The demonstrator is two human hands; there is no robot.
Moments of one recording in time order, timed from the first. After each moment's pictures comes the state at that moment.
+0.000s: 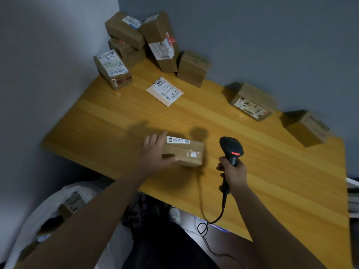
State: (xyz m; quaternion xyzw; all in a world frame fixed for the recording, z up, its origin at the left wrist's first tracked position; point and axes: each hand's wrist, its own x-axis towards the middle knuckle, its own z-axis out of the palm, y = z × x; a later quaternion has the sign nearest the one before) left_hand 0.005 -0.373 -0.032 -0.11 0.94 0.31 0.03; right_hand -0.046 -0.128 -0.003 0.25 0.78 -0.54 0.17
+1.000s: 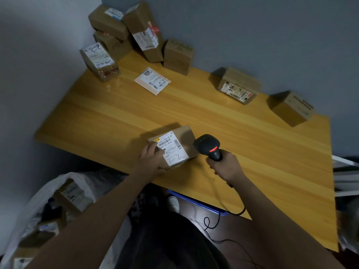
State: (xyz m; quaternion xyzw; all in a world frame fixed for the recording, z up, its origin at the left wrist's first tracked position) left_hand 0.061 -0.324 -0.050 -0.05 0.97 0.19 0.17; right_hand -0.011 -0.079 0.019 0.03 0.90 -0.35 0.26
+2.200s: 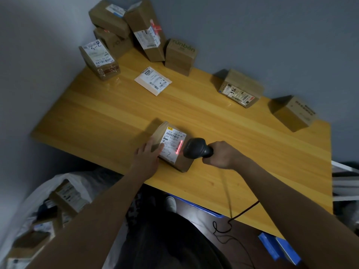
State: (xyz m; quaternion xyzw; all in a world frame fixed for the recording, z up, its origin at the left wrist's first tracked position) left_hand 0.044 -0.330 -0.061 -0.08 0.97 0.16 0.17; right_hand -0.068 -0.108 0.046 -0.17 0.90 -0.10 0.40
